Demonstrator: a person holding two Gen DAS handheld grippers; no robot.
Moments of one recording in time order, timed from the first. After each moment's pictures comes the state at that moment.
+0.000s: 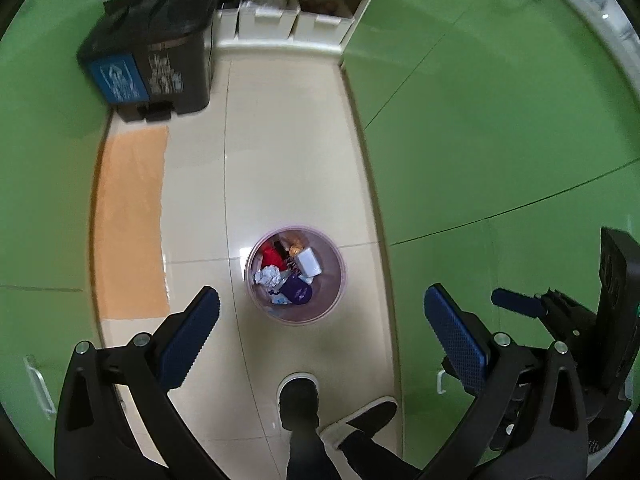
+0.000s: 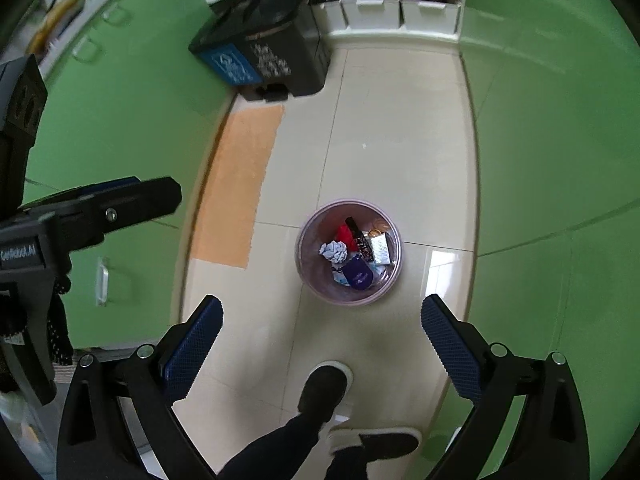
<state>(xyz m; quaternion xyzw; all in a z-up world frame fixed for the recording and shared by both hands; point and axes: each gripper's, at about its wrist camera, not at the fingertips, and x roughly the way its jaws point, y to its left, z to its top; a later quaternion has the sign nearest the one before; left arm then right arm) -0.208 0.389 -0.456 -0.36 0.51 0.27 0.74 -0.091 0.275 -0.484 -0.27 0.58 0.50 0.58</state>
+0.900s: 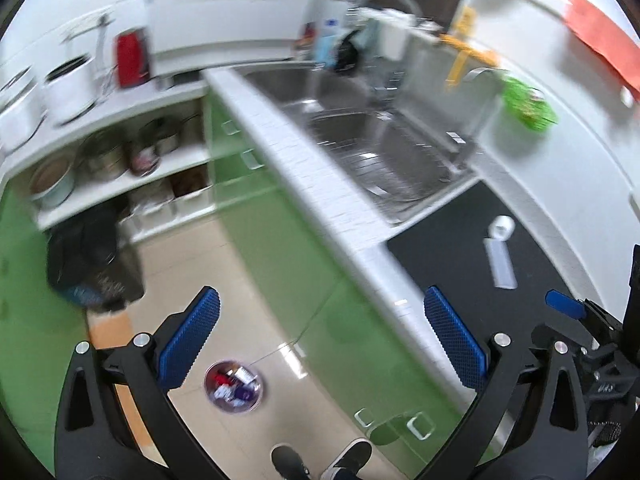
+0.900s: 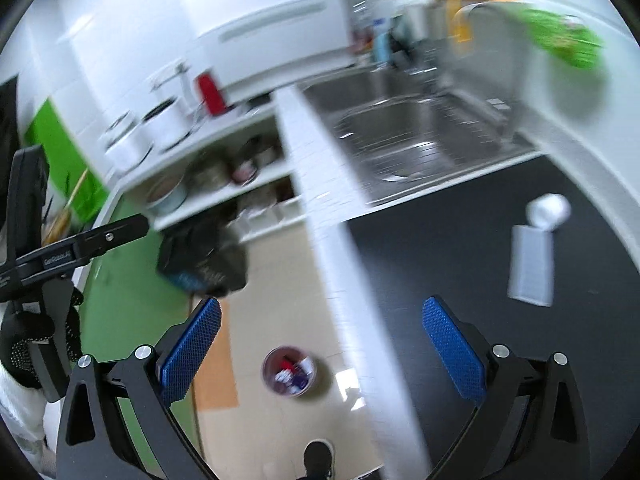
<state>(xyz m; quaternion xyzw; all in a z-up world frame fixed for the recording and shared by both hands) -0.047 0.239 -0.073 -0.17 0.40 0.14 0.89 0.021 0.011 -0.100 -0.06 0.42 0.36 0.83</state>
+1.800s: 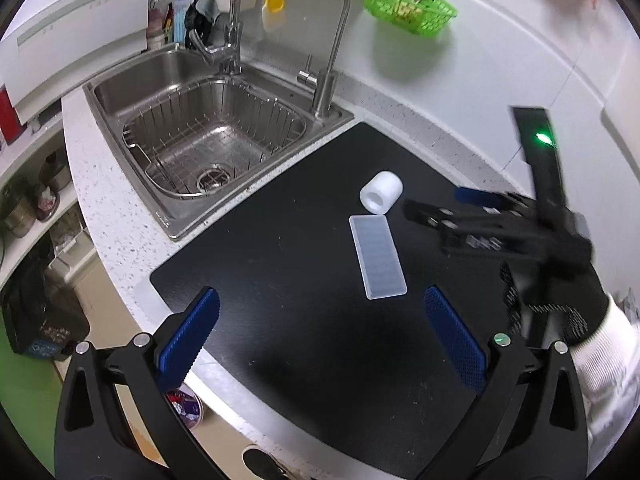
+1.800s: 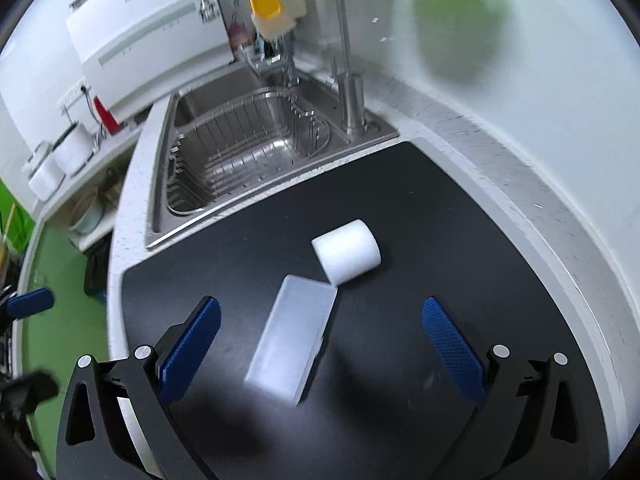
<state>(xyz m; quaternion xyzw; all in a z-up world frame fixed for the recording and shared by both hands) 0.129 0.051 -0.107 -0.12 0.46 0.02 0.88 0.245 -0.081 -0.160 -0.09 0.47 0.29 0.83</state>
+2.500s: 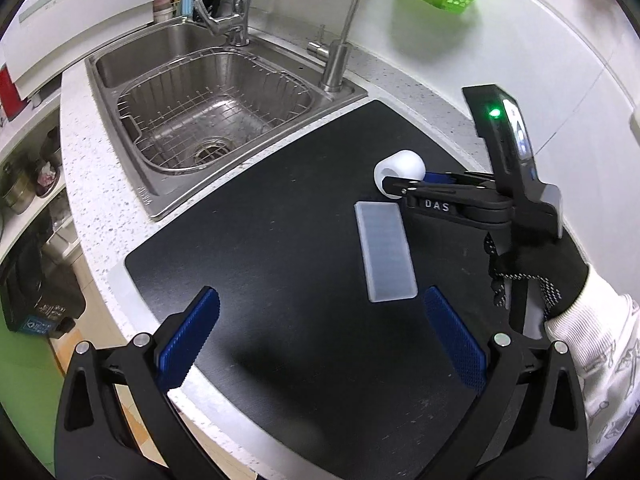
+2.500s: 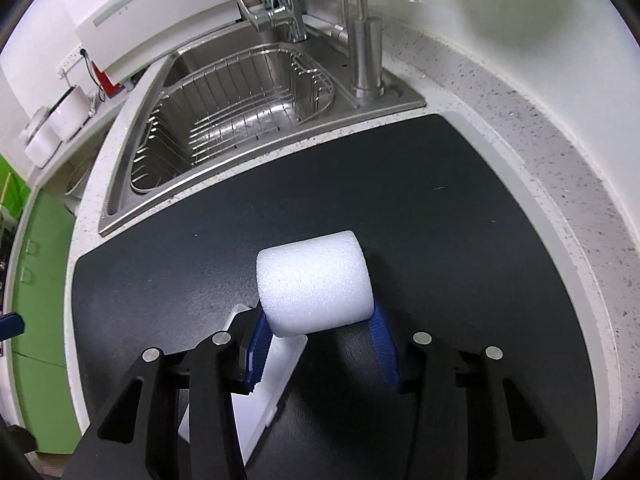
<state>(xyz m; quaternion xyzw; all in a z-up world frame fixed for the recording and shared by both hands) 0.154 0.040 -0.135 -0.13 0.49 0.04 0.86 0.289 -0.069 -0.200 -0.12 0.50 0.30 0.80</state>
